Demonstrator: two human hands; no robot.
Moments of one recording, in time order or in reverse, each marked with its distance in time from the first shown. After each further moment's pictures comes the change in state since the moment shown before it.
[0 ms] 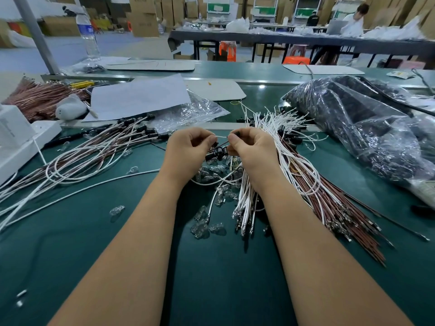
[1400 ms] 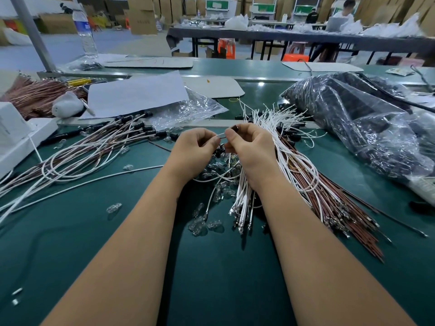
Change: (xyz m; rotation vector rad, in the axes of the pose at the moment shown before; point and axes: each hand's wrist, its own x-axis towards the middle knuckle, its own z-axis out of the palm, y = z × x) left_hand 0.000 0.005 0.009 -0.001 -0.147 -0.144; right_hand -0.002 0.000 0.001 0.069 0.005 0.006
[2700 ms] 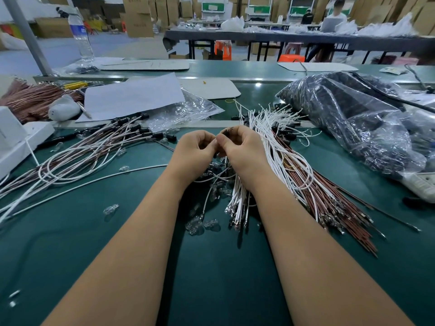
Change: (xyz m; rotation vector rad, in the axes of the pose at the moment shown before) left_hand -0.002 0.003 0.009 -0.053 0.011 -0.004; right_hand 0.003 0.007 0.004 -0.167 -0.034 -0.017
